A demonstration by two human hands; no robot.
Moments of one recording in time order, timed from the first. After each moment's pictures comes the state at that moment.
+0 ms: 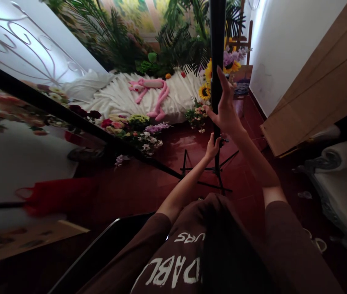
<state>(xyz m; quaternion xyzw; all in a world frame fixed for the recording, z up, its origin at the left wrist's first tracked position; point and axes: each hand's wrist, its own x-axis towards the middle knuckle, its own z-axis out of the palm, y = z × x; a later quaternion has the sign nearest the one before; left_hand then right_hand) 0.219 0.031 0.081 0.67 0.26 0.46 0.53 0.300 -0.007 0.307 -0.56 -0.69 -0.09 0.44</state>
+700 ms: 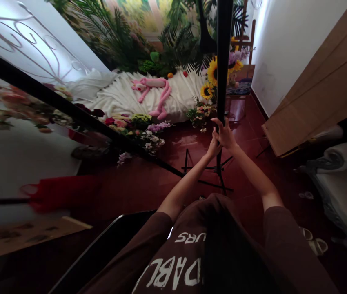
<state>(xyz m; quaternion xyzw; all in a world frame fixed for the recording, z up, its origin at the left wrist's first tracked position) 0.216 0.041 0.070 0.74 0.22 0.41 0.48 0.292 -0.005 0.188 -0.67 -0.63 -0.02 0.39</state>
